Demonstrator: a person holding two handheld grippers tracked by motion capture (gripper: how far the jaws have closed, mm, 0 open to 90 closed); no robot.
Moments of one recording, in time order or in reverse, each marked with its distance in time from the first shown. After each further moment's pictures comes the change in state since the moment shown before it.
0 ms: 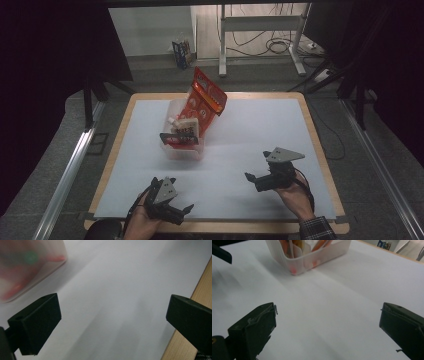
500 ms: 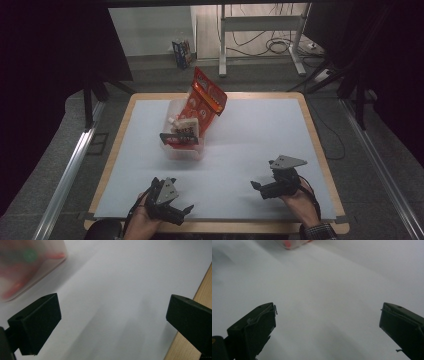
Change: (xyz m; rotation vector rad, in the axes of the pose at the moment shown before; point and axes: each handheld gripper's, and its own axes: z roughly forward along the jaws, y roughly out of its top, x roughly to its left) left arm -0.001 -0.001 0.003 0.020 0.014 0.020; right arm -0.003 -0.027 -0.004 0.095 -0.010 0.034
